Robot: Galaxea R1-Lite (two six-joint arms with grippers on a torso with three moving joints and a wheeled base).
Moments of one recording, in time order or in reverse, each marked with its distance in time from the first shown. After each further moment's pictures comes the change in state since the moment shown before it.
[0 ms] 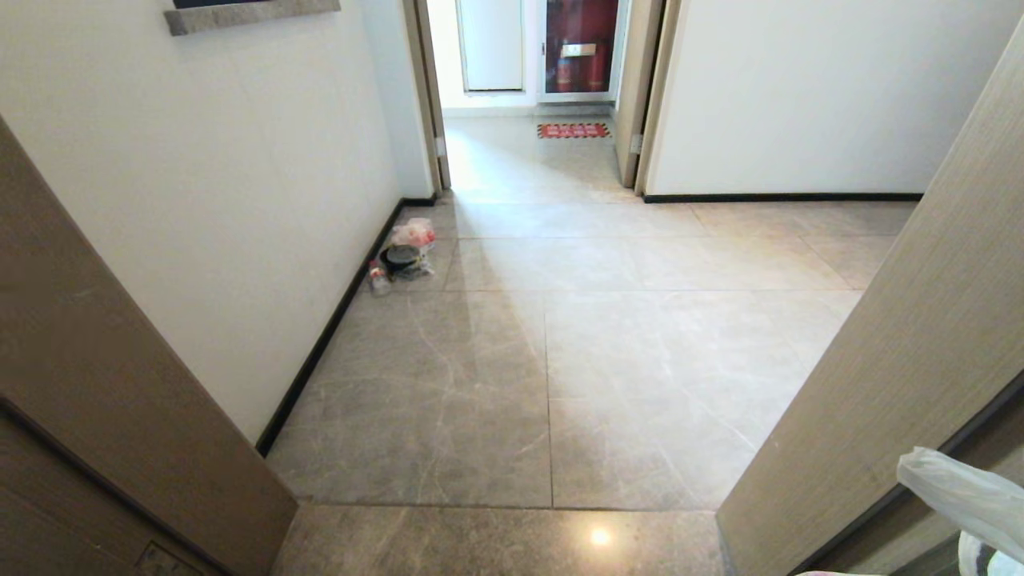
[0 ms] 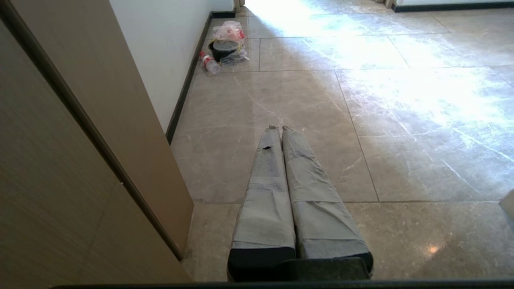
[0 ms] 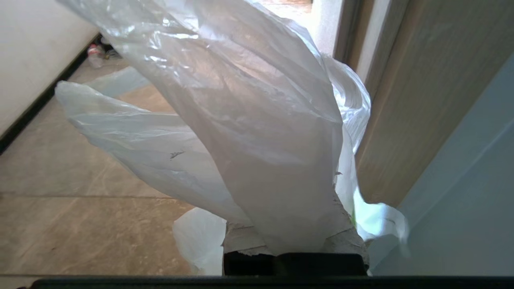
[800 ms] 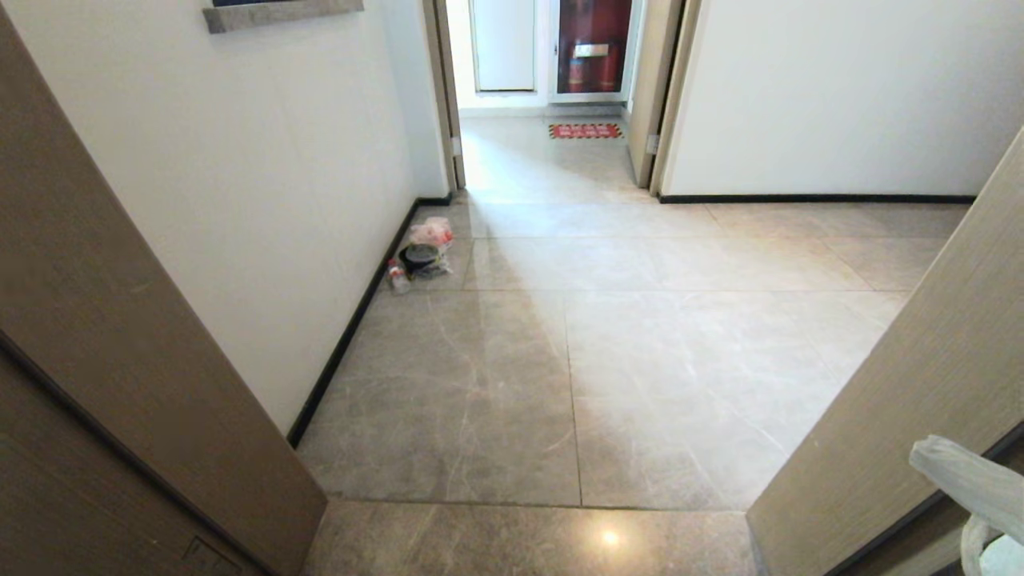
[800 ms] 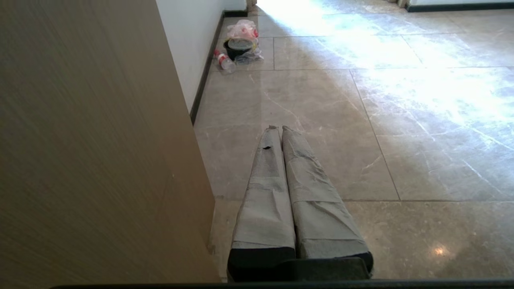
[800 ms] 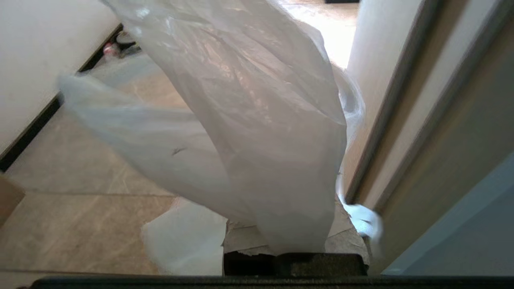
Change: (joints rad) left arm 0.000 0.000 0.000 0.001 0.000 -0.001; right arm 0.000 0.000 0.000 0.001 0.000 0.001
